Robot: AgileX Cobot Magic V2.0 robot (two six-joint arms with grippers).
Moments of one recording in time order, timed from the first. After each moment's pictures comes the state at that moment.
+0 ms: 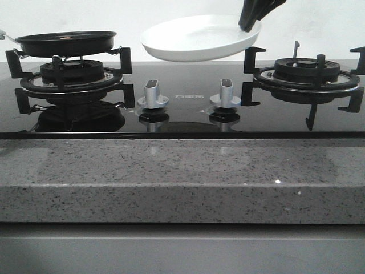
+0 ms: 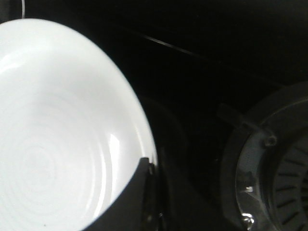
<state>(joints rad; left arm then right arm) -0.01 0.34 -0.47 -0.04 0.33 -0.03 0.17 2.10 -2.24 0.33 1.25 -0.14</state>
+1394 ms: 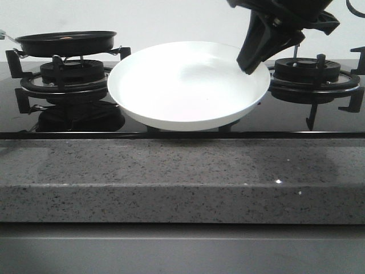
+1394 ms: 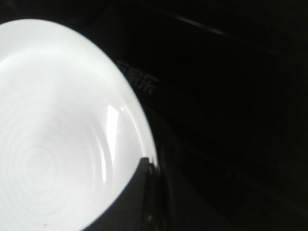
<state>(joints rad) -0.01 0.34 -0.47 -0.05 0.33 -0.03 0.29 1.59 -1.27 0.45 0.69 -0.32</state>
